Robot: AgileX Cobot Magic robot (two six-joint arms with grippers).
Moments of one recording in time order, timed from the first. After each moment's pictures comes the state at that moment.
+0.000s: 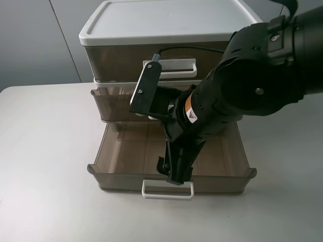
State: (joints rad) left arm -0.02 0.00 -0.51 0.10 1.09 -0.04; right arm 0.96 1.58 -0.90 -0.22 0.55 -0.21
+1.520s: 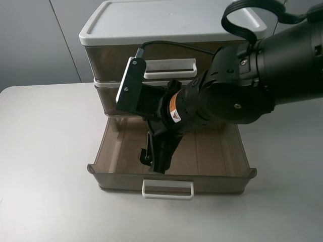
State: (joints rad) left arm -0.02 0.00 -0.51 0.10 1.09 -0.04; right arm 0.94 1.66 -0.90 -0.30 0.27 -0.21
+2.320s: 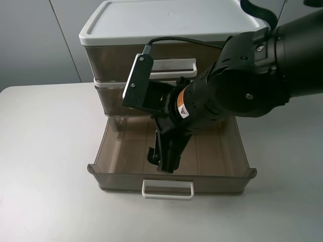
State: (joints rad) left arm -0.02 0.00 -0.51 0.10 1.09 -0.05; right arm 0.94 1.62 -0.90 -0.27 0.38 -0.23
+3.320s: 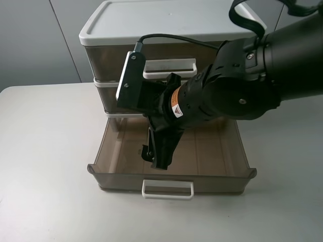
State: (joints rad) left arm -0.02 0.00 -0.51 0.10 1.09 -0.05; right arm 0.94 1.65 -0.90 -0.31 0.27 -0.26
